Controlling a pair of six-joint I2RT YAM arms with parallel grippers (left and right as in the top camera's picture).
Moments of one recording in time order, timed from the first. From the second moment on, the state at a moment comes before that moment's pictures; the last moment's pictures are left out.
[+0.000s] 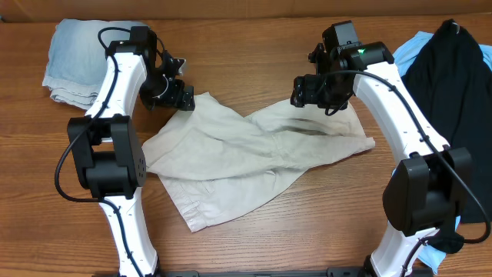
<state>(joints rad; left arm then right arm) 0.01 2.27 1.90 -1.14 0.29 0.27 0.22 1.96 1.72 -1.10 -0.26 0.20</state>
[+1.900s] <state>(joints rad) -0.53 2.28 2.47 -1.69 0.42 -0.15 -0.14 1.86 1.74 -1.14 -0.41 0.23</state>
